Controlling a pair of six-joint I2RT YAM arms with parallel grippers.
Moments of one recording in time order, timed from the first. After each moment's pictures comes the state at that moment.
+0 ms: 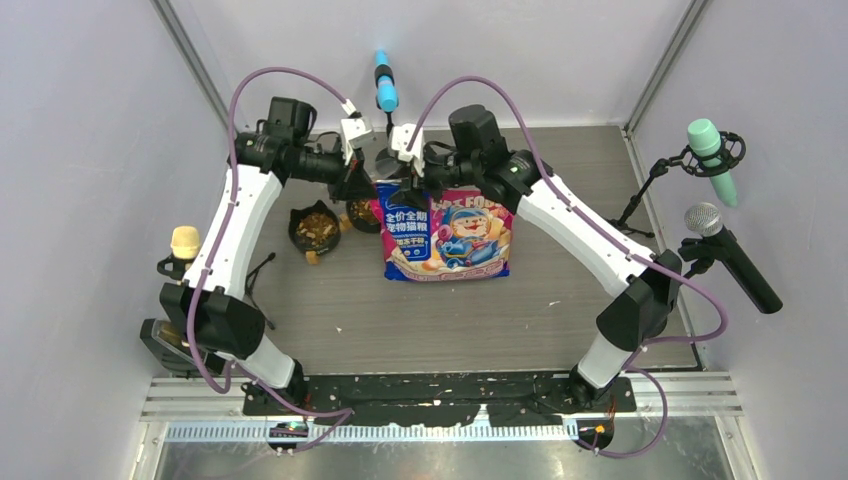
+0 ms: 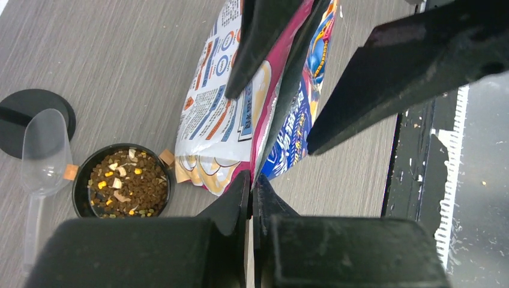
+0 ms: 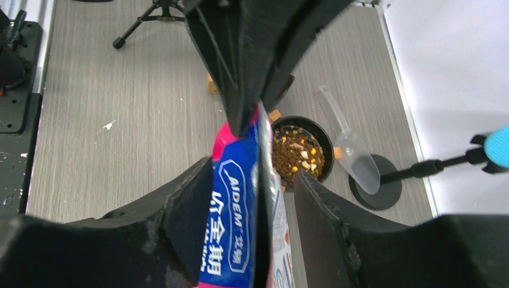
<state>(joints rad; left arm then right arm) -0.21 1.58 1.76 -1.10 0.92 0.68 0.69 1.68 1.73 -0.49 -0.62 -0.55</state>
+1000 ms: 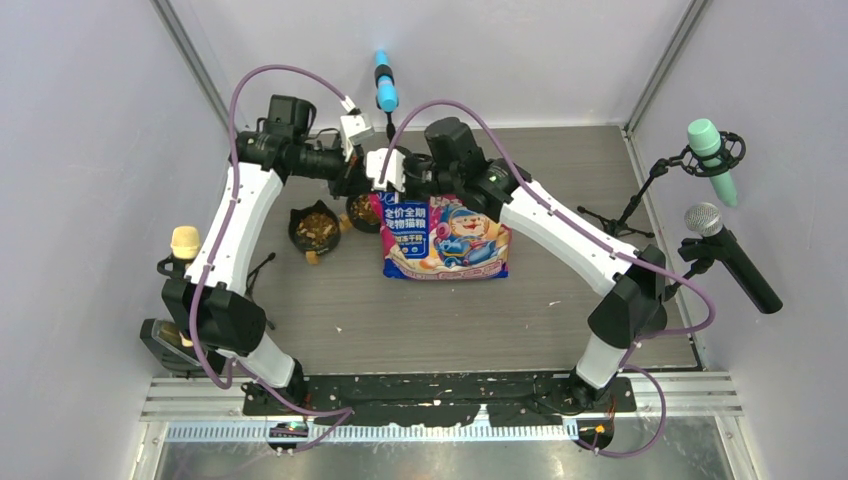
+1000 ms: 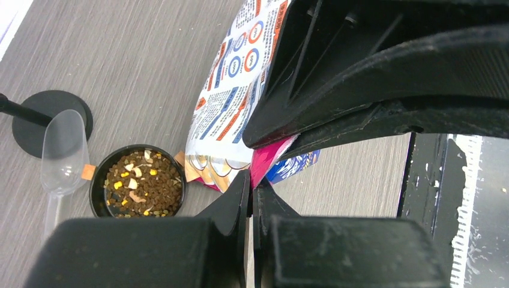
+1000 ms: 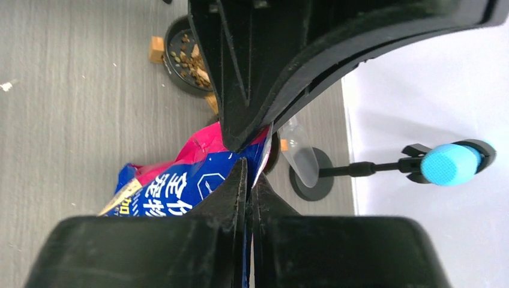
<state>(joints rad) -0.19 1.60 1.77 -1.06 0.90 0.68 0.77 1.73 1.74 -0.46 -0.41 -0.78</state>
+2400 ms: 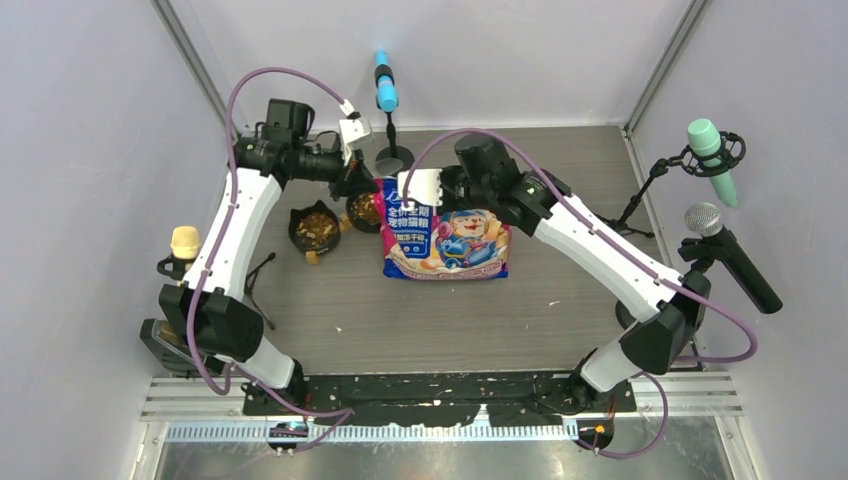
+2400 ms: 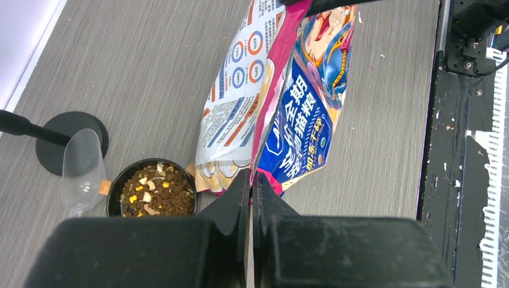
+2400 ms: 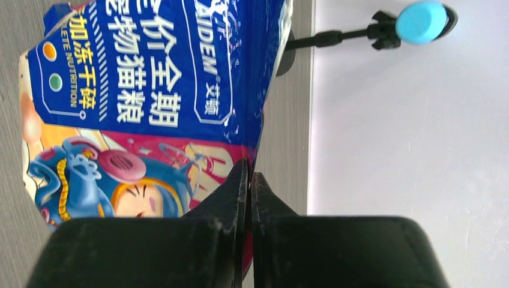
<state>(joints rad) -0.19 1.56 1.71 -0.99 0.93 0.73 0.75 1.54 1.61 -0.68 -0.04 -1.03</state>
